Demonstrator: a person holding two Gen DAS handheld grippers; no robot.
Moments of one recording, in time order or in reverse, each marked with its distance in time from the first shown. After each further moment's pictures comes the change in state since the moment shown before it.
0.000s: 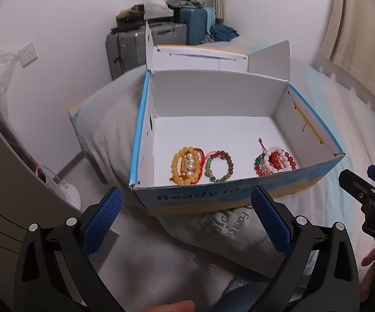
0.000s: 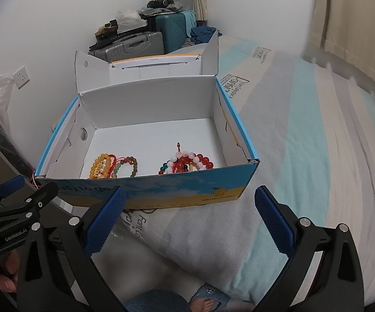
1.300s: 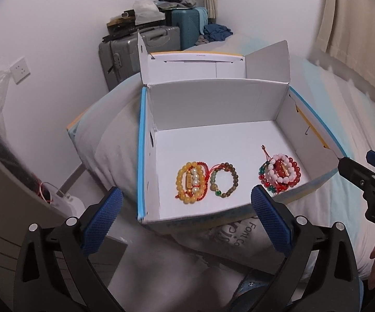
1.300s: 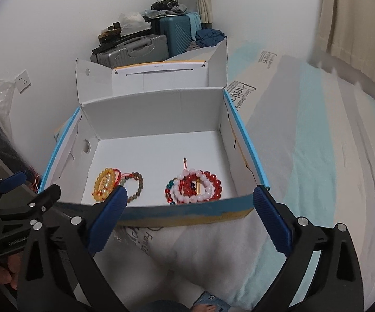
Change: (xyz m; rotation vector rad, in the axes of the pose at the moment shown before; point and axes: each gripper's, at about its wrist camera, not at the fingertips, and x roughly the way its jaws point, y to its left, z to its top) left arm 0.004 0.003 0.025 0.058 0.009 0.007; right arm 0.008 0.007 0.027 -0.009 -0.004 0.018
